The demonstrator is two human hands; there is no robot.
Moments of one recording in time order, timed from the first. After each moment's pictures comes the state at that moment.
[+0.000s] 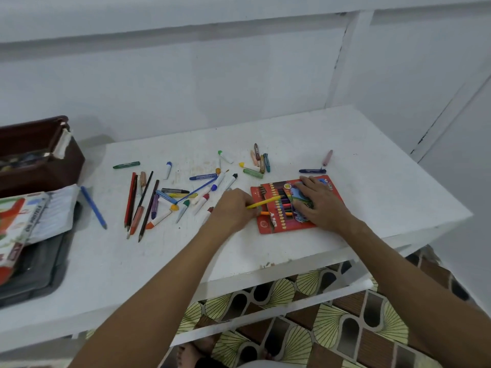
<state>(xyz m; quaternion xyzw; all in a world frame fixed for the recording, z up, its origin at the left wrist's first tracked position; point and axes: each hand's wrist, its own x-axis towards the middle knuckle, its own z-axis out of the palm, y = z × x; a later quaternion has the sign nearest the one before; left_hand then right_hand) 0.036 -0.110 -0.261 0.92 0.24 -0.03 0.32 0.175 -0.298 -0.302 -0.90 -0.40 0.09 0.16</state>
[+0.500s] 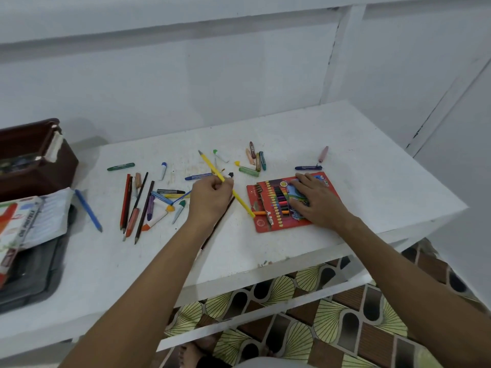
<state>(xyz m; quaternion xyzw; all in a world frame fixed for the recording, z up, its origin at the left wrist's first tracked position) 0.018 -0.094 -0.253 0.75 0.34 0.22 0.53 0.175 -0.299 -0.305 -0.90 -0.40 0.07 0.15</state>
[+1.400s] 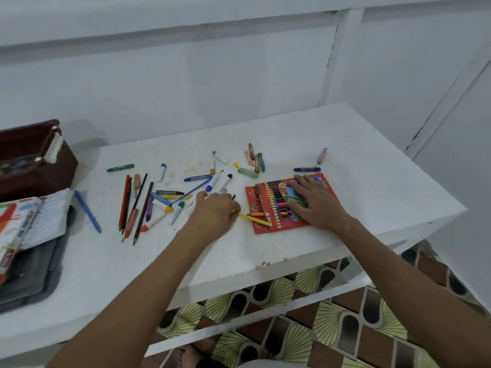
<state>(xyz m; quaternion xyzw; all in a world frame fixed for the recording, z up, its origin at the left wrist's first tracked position) 0.012 -0.087 -0.271 0.99 0.11 -0.02 0.05 0.177 -0.298 -0.307 -0.90 -0.40 0.08 0.14</state>
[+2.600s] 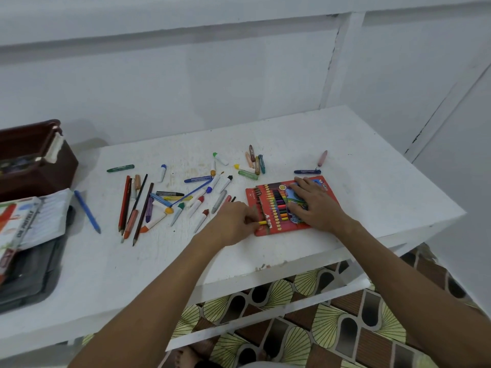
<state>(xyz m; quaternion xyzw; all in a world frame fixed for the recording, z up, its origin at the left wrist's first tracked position) 0.024 -0.116 -0.270 0.96 0.11 -0.06 0.26 0.177 -0.298 -0.304 -0.90 -0.40 0.09 0.14</state>
